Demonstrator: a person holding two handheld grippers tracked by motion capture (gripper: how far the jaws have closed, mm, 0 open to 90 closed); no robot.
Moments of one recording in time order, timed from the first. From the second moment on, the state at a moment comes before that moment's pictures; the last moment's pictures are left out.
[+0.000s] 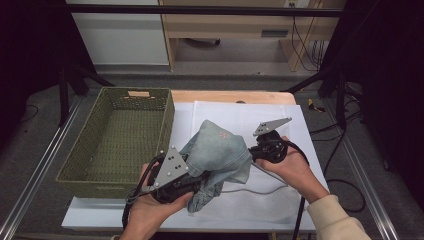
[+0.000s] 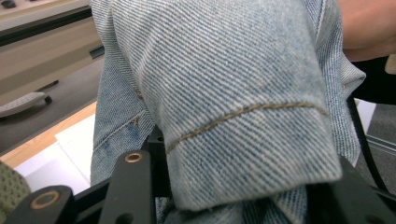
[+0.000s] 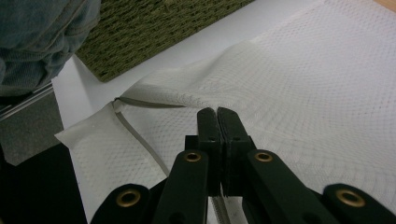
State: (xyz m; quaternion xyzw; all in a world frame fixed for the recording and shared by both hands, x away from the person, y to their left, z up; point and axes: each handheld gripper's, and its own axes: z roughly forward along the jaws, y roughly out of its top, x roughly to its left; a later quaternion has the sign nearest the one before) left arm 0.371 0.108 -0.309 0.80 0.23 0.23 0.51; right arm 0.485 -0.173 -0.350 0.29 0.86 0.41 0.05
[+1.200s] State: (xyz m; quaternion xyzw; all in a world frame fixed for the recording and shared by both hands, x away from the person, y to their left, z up) left arm 0.373 0.043 -0.351 0.83 0.18 0.16 0.50; right arm 0.504 -0.187 -0.354 0.31 0.85 0.43 0.04
